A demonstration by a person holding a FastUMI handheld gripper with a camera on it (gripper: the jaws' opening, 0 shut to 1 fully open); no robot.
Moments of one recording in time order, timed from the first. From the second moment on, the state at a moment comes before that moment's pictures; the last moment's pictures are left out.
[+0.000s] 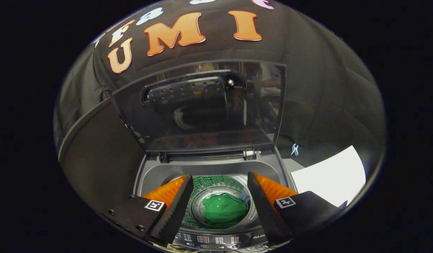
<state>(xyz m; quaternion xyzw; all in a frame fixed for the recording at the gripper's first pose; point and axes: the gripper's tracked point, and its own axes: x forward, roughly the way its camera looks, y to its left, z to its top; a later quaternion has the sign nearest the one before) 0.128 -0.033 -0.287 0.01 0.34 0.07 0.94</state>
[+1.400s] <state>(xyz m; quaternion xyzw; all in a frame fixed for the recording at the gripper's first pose) 0.290 0.020 -0.153 -0.02 0.26 0.06 0.96</state>
